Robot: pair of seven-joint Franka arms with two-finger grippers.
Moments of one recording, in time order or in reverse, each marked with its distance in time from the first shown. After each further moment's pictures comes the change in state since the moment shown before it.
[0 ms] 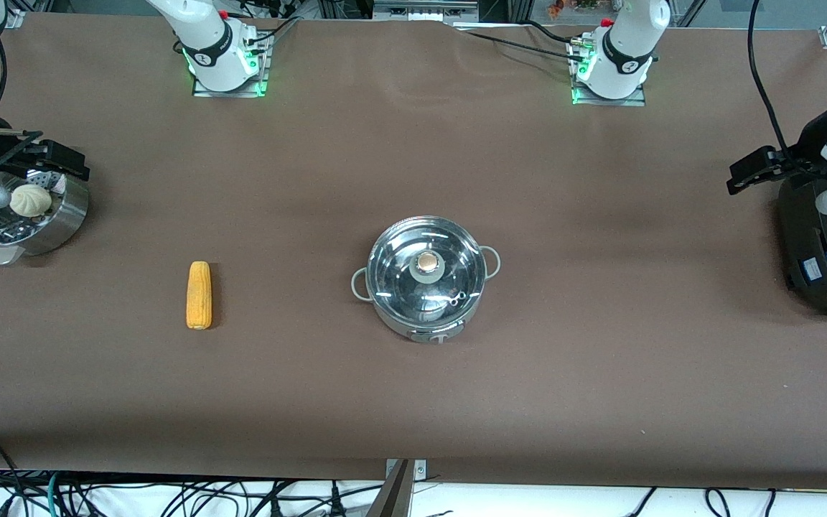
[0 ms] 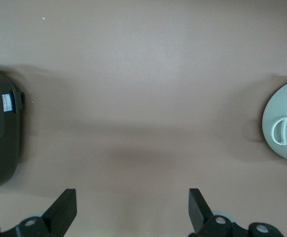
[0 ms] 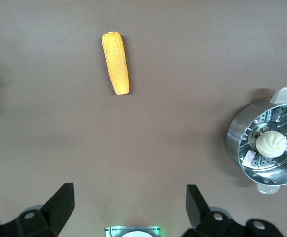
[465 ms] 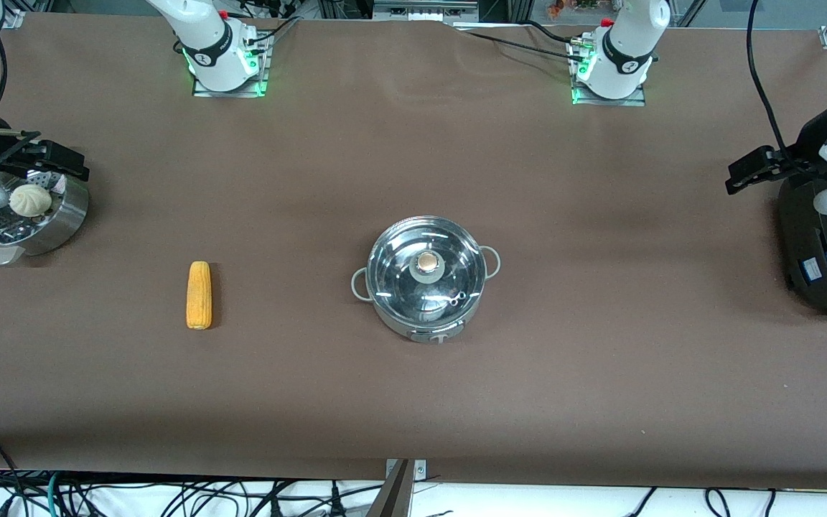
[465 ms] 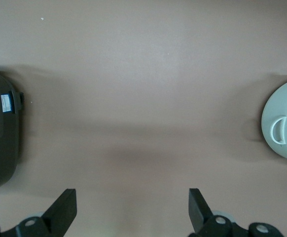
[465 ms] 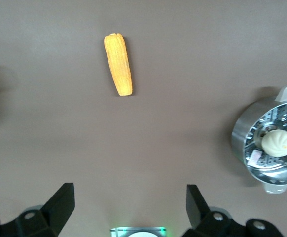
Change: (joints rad) left arm 0.000 0.000 -0.006 0.000 0.000 0.000 0.000; right arm -0.001 0.000 -0.025 0.001 0.049 0.007 0.017
